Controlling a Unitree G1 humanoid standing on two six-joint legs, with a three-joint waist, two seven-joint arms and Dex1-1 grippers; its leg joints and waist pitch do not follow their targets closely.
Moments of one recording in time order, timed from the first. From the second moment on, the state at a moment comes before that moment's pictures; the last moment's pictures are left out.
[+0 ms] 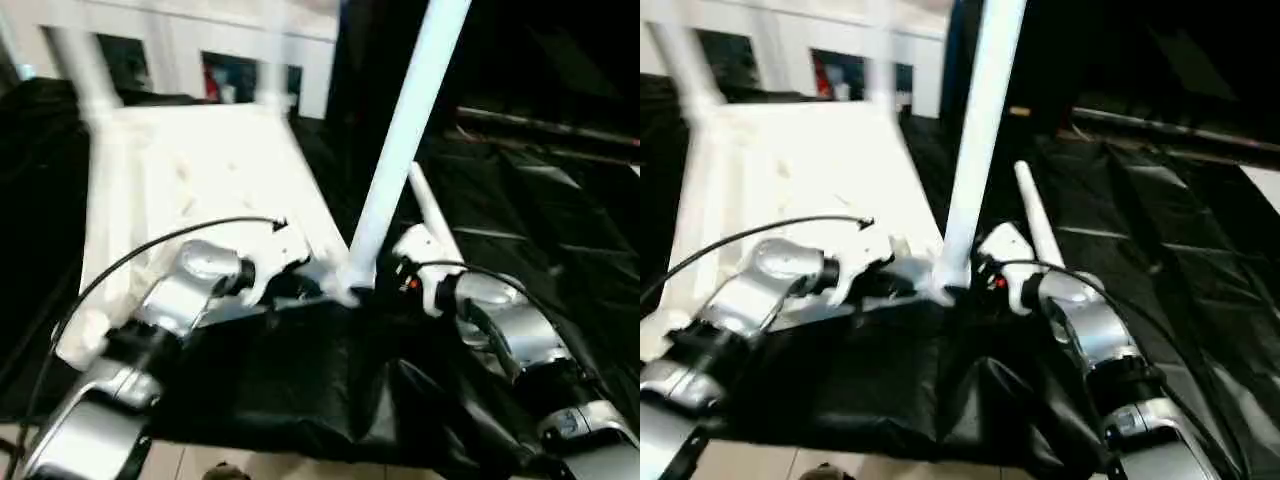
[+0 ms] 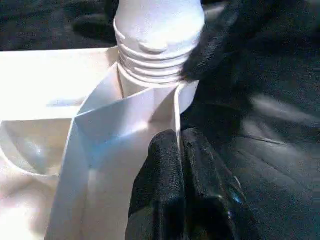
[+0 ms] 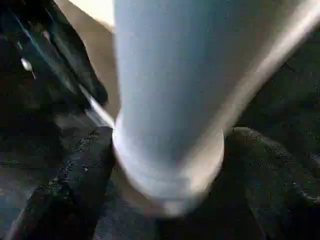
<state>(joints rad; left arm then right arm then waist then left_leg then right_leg) -0.63 0.37 -0.36 0.49 0.03 0.24 -1.15 -0.51 -0.33 0.22 0.50 0.12 0.16 0.90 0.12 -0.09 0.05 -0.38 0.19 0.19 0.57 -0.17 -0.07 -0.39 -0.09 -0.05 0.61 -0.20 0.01</state>
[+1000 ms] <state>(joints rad) -0.70 0.23 -0.30 0.61 0.08 0.36 -0.85 -0.59 -0.11 0.07 0.69 0.14 0.21 0.48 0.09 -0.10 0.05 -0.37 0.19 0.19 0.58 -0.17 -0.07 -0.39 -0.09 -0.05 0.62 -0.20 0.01</state>
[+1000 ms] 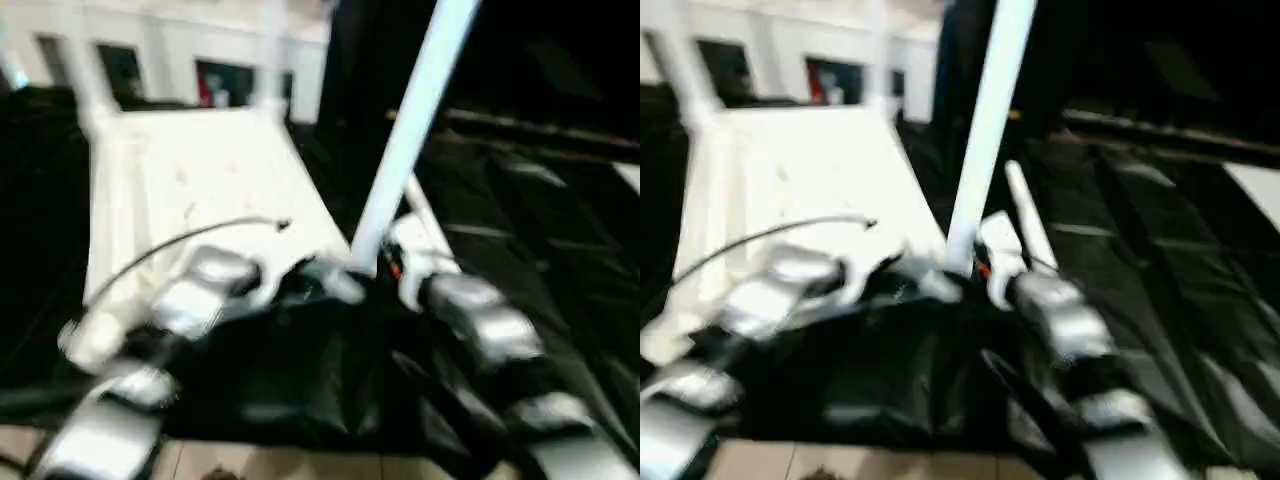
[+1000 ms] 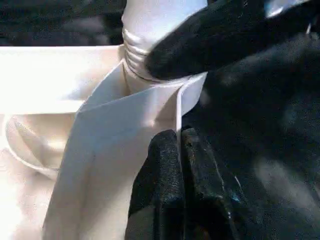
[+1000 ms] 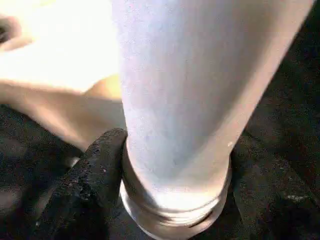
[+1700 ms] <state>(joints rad) -0.76 0.19 -0.30 0.71 0.11 0.31 -0.80 -0.62 -0.12 0.07 0.74 0.10 0.15 0.49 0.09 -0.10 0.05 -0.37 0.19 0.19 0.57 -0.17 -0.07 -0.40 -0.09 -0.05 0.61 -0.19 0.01</state>
